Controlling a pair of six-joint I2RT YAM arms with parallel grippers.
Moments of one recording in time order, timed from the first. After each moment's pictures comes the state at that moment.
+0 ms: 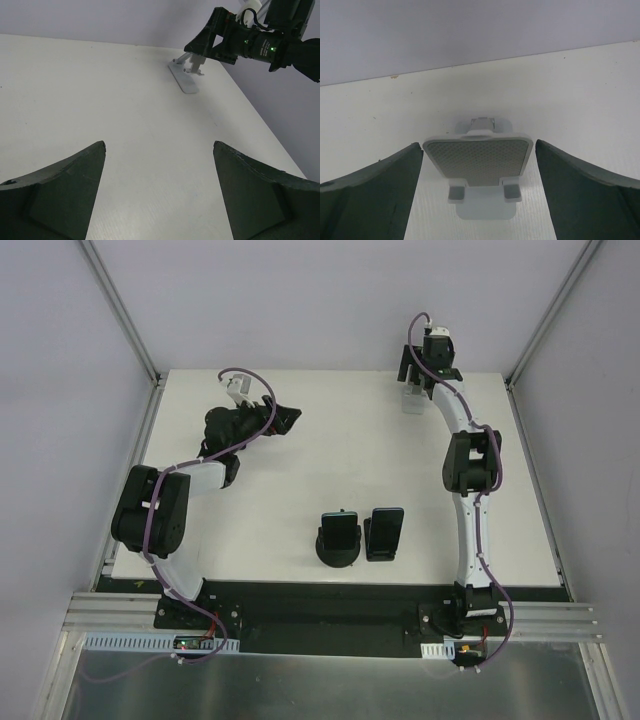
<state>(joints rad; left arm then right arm) -0.22 1.72 0.86 0.87 0.45 -0.58 0.12 2.57 2.40 -0.39 0.15 0.16</state>
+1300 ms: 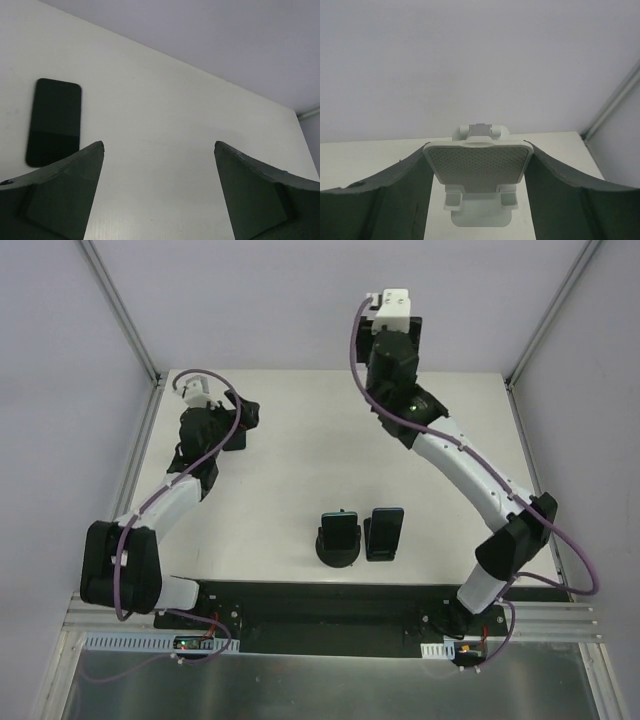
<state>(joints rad) -0.17 1.41 0.81 0.45 0.08 -0.54 0.61 1.71 1.79 -0.05 0.77 -0.14</state>
